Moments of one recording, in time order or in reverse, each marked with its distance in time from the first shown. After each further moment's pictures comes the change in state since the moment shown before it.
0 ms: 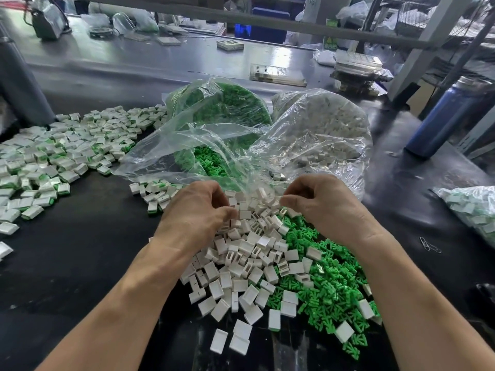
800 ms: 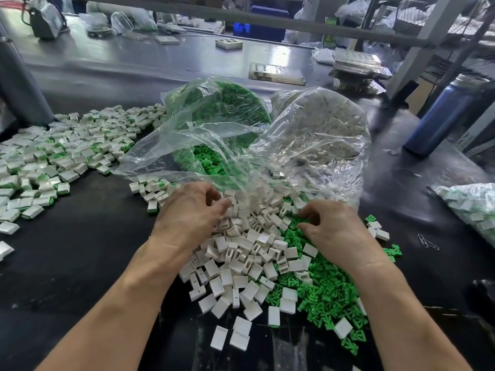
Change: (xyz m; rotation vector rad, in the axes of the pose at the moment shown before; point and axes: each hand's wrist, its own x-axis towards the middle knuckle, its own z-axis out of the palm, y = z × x) left_hand 0.006 -0.011 0.001 0.067 0.019 -0.017; right_hand -0.029 0.018 0.010 -0.319 0.071 0.198
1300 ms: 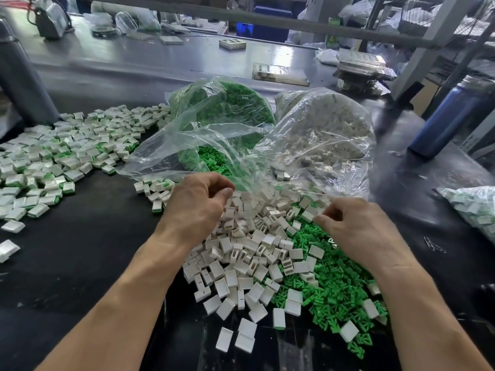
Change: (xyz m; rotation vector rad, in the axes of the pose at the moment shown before) left_hand -0.003 0.004 -0.010 -0.245 0.055 0.159; right_hand 0.000 0.008 -0.019 -0.078 0.069 0.027
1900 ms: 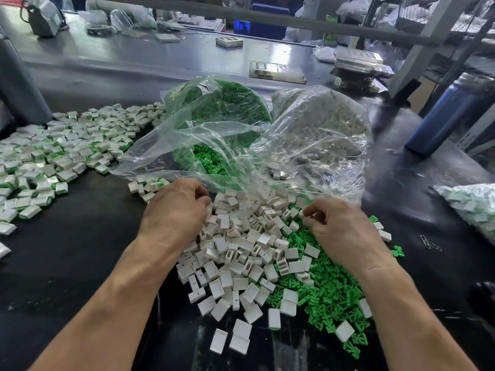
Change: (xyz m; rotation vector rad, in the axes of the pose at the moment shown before) left_hand 0.007 -0.007 -0.004 0.352 0.034 -0.197; right_hand 0.002 -0.001 0.015 0.024 0.009 -0.098
